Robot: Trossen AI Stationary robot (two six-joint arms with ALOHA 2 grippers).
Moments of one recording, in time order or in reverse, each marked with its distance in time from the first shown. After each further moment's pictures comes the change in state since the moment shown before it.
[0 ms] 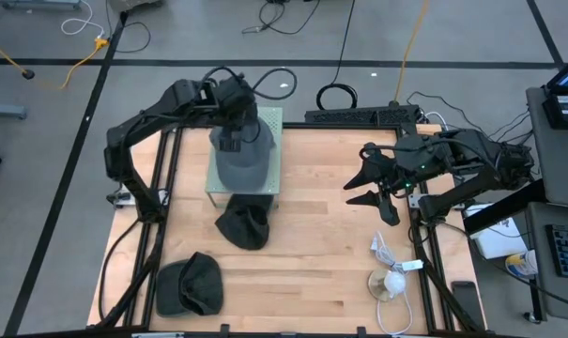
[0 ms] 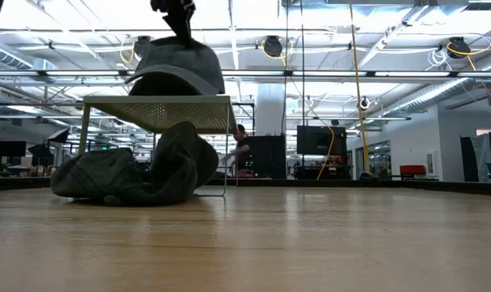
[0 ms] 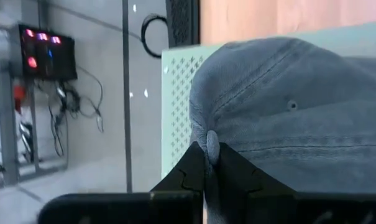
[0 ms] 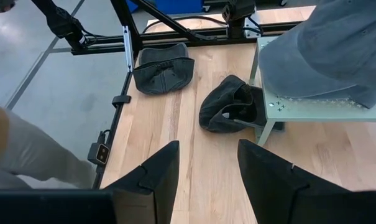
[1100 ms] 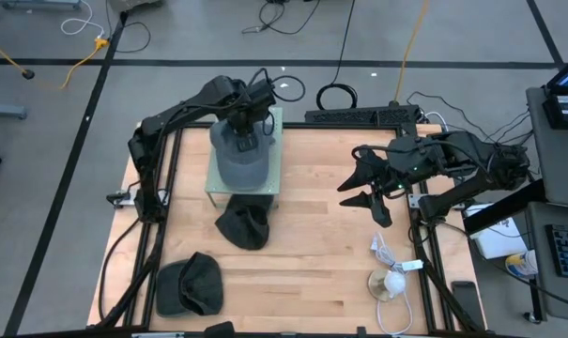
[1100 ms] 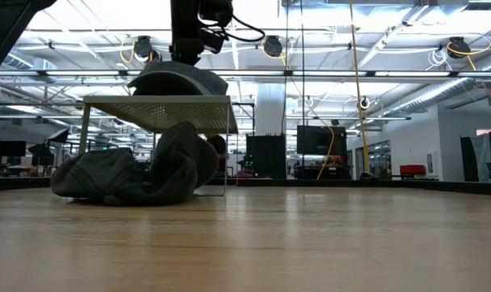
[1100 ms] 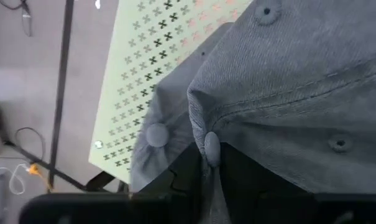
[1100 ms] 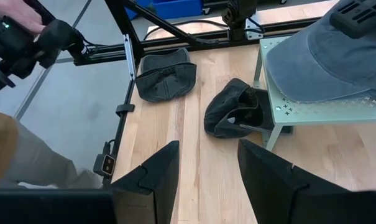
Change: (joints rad) left arm 0.104 0.213 0.000 -0.112 0.074 -0.342; right arm 0.000 0.031 0.000 0.045 -0.004 0.054
